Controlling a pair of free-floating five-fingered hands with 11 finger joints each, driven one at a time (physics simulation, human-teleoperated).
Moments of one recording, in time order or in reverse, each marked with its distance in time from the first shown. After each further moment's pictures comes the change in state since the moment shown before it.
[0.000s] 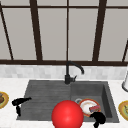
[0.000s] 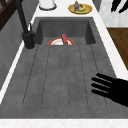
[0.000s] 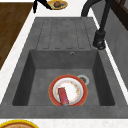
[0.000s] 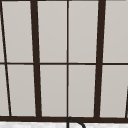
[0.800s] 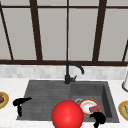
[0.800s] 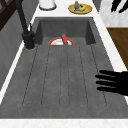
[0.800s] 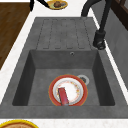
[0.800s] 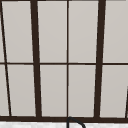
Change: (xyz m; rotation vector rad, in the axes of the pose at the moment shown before) left hand 0.010 0.006 -0.041 -0.025 0.159 0.000; right hand 0.000 0.000 0.000 0.000 0.000 0.000
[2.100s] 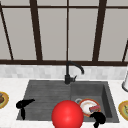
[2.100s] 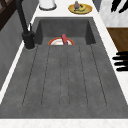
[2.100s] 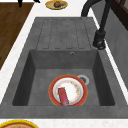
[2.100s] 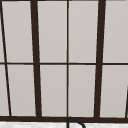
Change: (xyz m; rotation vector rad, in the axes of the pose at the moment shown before) left hand 0.047 0.004 -0.096 -0.039 0.088 -0.006; right hand 0.000 0.000 0.000 0.000 0.000 0.000
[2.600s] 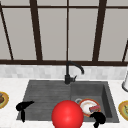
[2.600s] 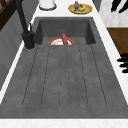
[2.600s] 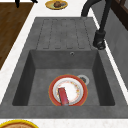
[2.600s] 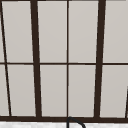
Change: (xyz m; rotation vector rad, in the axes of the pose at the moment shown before) left hand 0.016 -0.011 -0.012 -0.011 0.076 -0.002; right hand 0.000 0.000 0.000 0.000 0.000 0.000
